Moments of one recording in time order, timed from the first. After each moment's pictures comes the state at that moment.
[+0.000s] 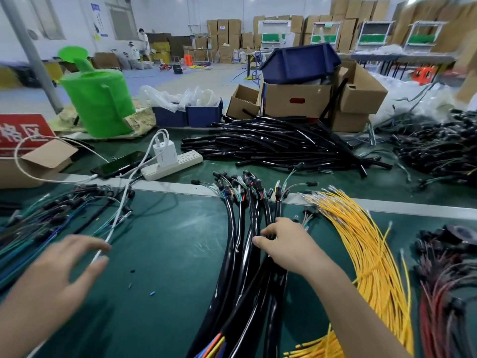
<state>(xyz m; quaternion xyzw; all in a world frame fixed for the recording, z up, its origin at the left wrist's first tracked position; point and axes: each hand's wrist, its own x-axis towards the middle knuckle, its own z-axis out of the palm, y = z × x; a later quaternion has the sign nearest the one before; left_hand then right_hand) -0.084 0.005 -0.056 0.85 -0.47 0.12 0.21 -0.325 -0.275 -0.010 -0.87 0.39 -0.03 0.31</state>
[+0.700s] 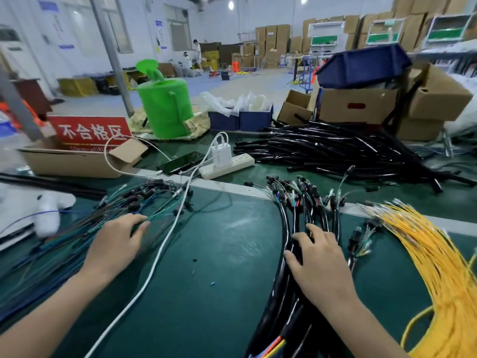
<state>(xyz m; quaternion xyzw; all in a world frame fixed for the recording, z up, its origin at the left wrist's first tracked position) -0.041 0.001 -0.043 0.90 -0.33 0.18 0.23 -0.297 -0.234 -0.051 -0.93 0.33 -0.14 0.10</state>
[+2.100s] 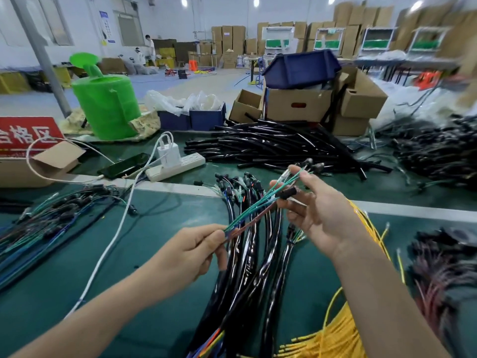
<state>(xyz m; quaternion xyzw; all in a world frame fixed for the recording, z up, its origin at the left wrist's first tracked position) -0.201 -0.114 -0.001 0.65 -0.50 -0.30 0.50 -0.342 -0.289 0.037 -0.47 0.28 -0.31 0.77</state>
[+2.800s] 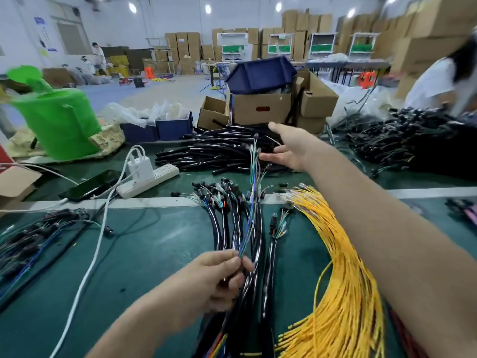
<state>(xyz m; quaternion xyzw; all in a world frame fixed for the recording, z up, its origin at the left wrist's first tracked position) -0.229 -0.121 -0.006 0.52 -0.33 -0.60 0.50 -0.299 -0.356 0.106 -0.55 0.40 -0.32 0.66</state>
